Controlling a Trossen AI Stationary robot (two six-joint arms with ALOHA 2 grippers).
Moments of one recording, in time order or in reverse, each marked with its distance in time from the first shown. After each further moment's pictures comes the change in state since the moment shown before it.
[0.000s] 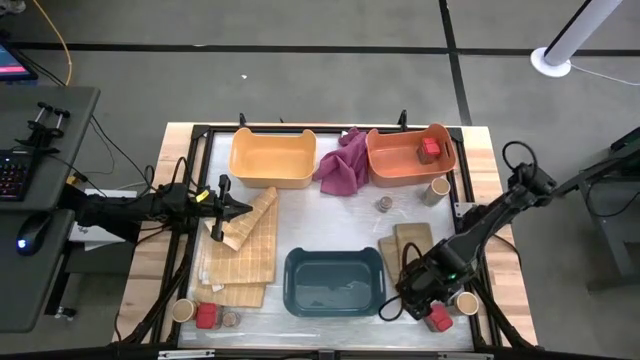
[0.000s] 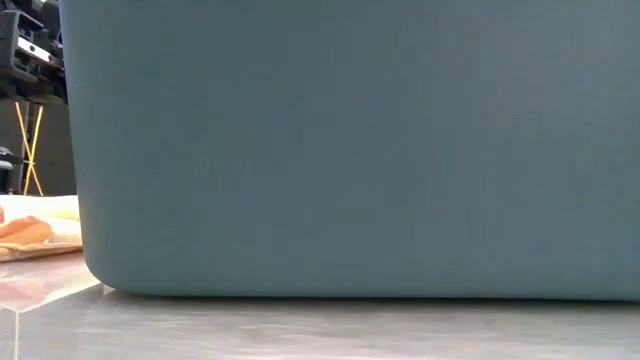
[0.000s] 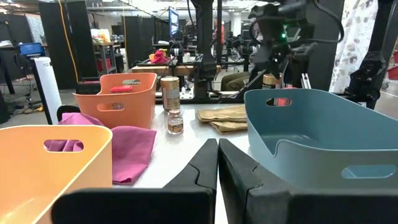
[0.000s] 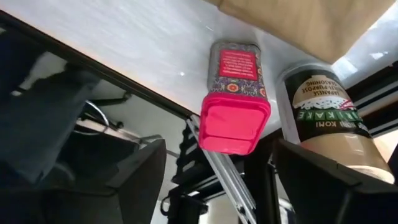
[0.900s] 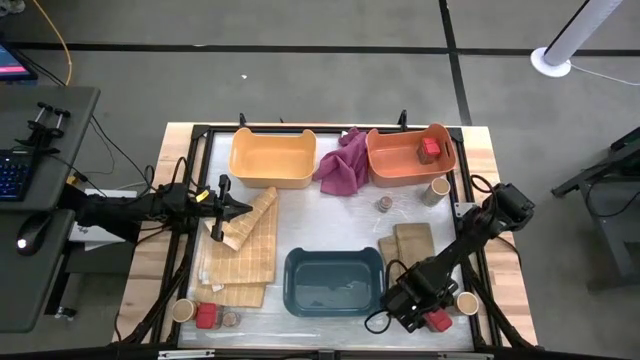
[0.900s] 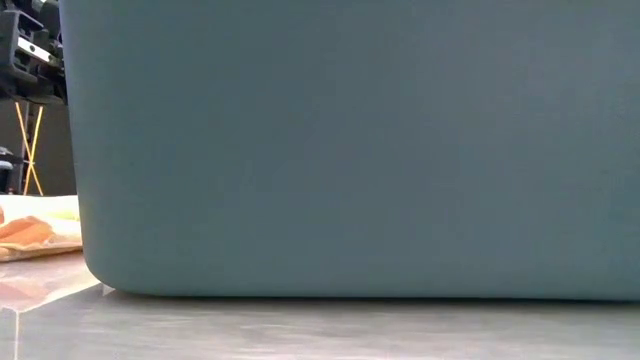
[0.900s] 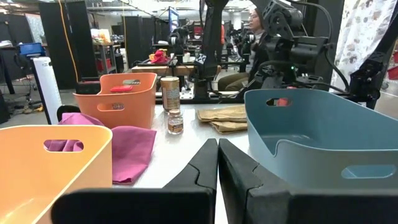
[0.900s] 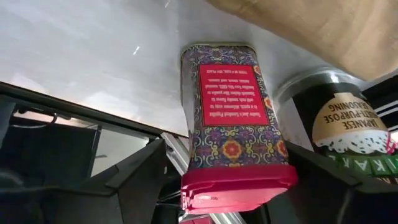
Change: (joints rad) left arm 0.000 0.000 0.000 0.000 0.000 0.000; right arm 0.002 0.269 0.000 0.048 -0.146 -0.092
